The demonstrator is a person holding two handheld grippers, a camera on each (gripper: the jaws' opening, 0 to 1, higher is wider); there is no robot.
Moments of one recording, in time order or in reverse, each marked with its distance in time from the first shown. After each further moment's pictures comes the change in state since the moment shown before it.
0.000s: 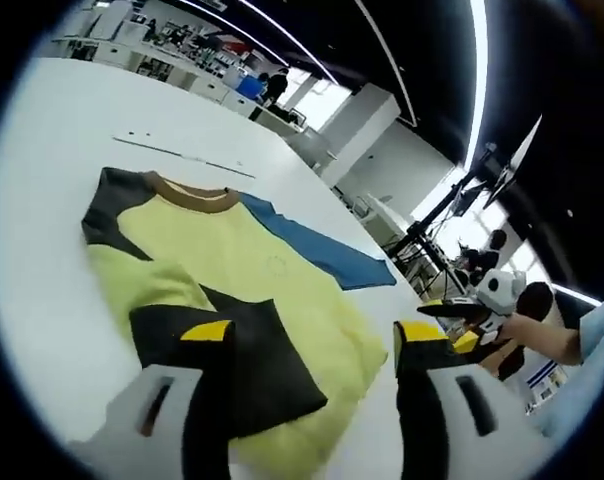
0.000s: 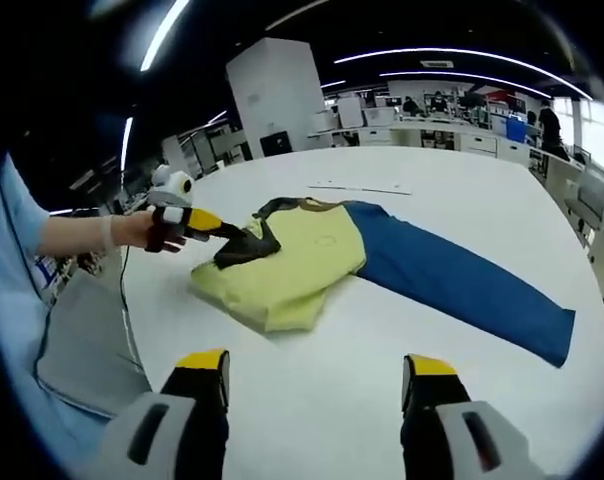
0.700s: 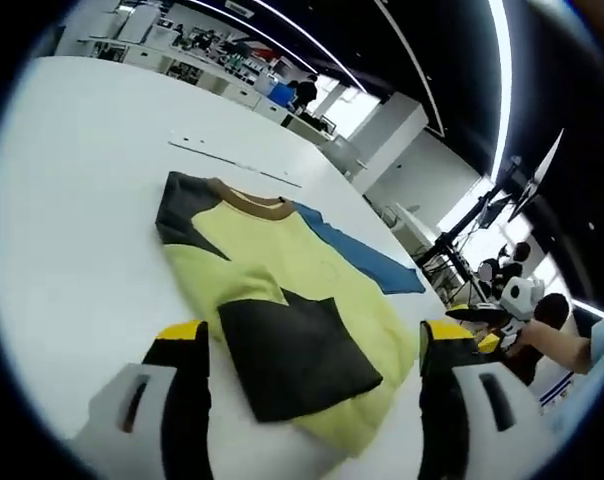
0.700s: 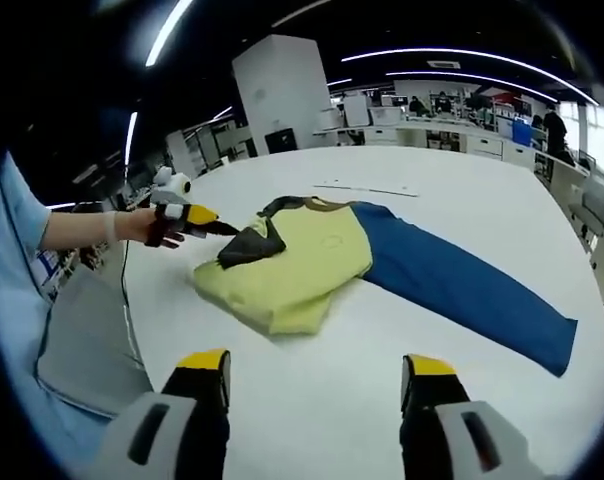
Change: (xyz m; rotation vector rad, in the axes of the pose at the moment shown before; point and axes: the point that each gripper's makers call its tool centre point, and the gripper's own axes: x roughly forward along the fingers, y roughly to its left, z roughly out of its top) left arm -0.027 0.039 -0.002 -0.049 -0.027 0.116; right arm 0.000 0.003 0.002 -0.022 0.015 0.006
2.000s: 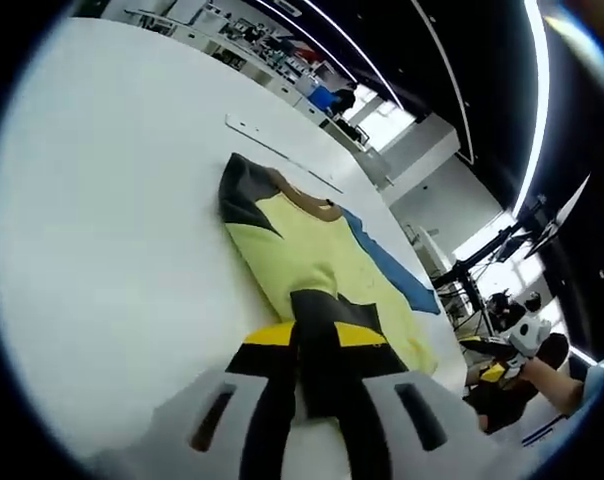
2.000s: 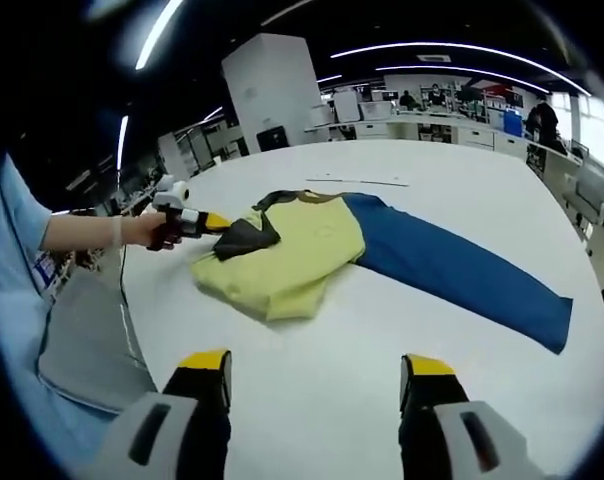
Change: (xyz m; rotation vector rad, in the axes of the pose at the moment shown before) left arm -0.009 0.038 0.000 -0.162 -0.035 0.071; right arm -0.005 -0.010 -0.014 0.037 0.014 -0.017
